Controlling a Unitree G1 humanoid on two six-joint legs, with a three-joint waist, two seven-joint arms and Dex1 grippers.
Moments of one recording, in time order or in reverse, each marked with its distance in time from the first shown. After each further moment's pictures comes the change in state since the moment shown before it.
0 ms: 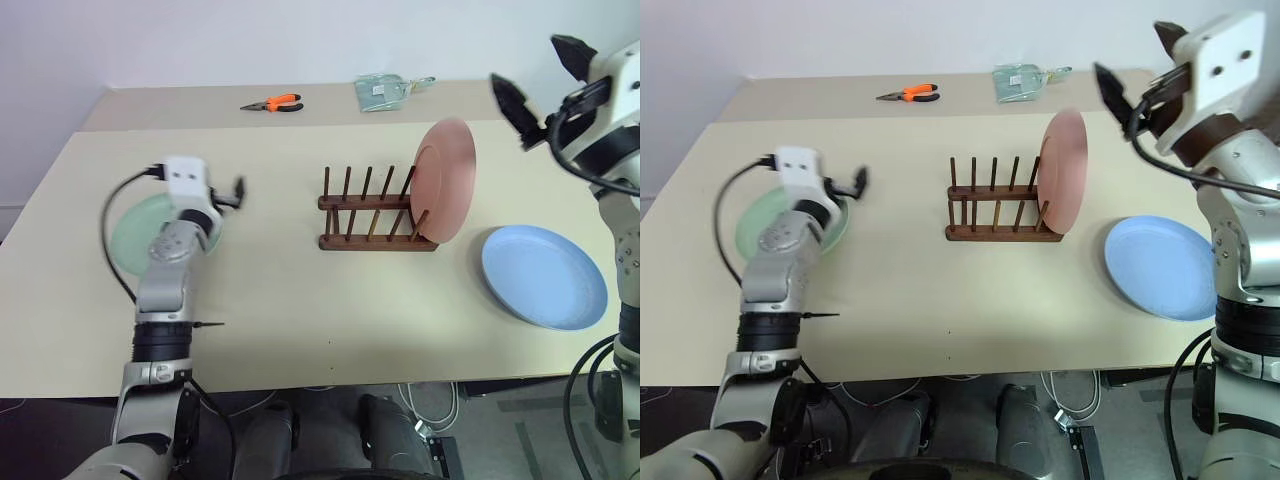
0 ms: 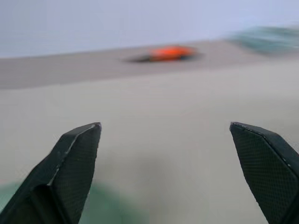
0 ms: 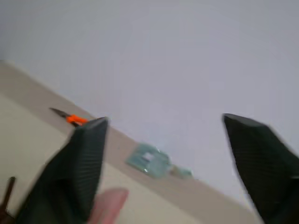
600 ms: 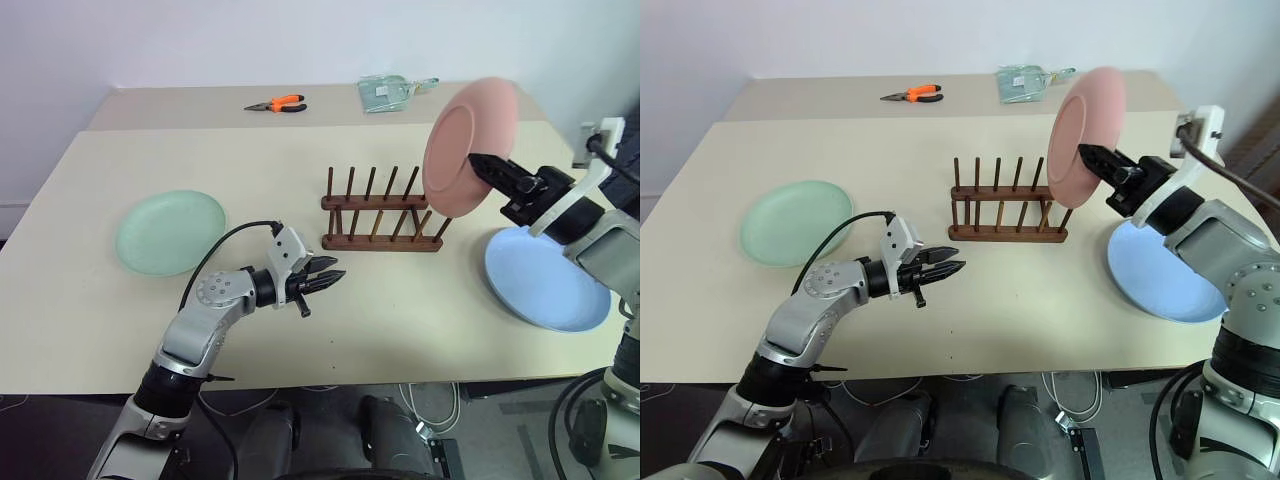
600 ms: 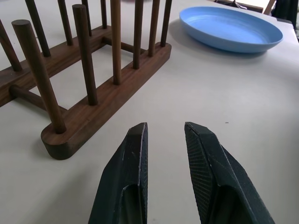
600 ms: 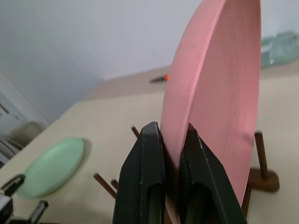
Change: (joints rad) left arm 0.262 0.074 -0.486 -0.364 -0.189 0.074 -0.863; right arm 0.183 0.140 -0.302 -0.014 0.779 0.649 -0.270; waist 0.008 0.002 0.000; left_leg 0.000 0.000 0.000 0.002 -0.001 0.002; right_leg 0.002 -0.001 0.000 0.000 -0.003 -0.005
